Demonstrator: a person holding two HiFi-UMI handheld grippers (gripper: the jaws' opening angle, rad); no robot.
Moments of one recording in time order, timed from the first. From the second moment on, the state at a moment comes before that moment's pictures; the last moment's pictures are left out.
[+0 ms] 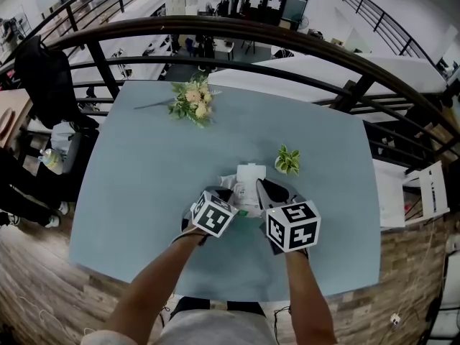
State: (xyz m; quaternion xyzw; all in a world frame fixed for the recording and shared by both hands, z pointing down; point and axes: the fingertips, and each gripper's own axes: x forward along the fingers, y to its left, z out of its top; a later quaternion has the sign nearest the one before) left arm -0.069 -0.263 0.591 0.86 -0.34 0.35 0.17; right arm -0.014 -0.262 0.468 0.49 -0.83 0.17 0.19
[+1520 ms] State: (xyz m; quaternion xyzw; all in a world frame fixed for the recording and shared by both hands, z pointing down) left arm -0.064 -0.264 0.592 0.85 -0.34 0.36 0.16; right arm -0.010 -0.261 0.424 0.51 -0.84 0.14 0.13
